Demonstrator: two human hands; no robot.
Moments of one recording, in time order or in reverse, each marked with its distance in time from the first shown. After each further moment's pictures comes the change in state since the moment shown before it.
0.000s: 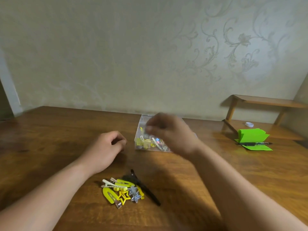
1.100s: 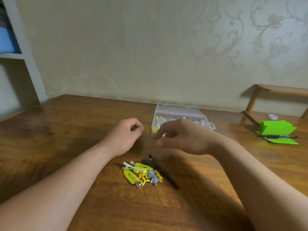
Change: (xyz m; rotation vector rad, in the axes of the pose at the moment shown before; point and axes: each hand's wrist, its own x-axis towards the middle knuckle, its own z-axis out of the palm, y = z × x) left_hand -0.004 0.002 -0.001 0.028 -0.004 0.007; right_hand -0.010 -0.003 0.006 -0.357 -0.420 0.034
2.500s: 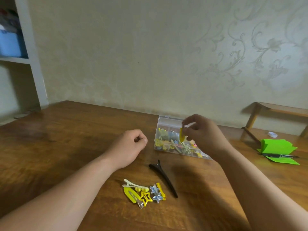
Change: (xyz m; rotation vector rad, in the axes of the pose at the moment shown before) left_hand 0.003 -0.002 0.001 -0.023 -0.033 -0.002; right_hand 0.016 0.036 -0.016 0.241 0.531 0.222
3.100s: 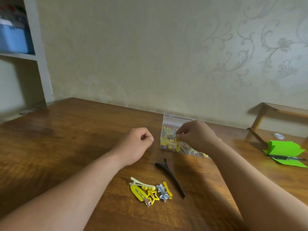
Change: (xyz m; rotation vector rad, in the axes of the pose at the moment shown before) left_hand 0.001 0.000 0.000 -0.005 -0.006 0.002; right_hand 0.024 -0.005 0.032 -0.356 -0.156 0.014
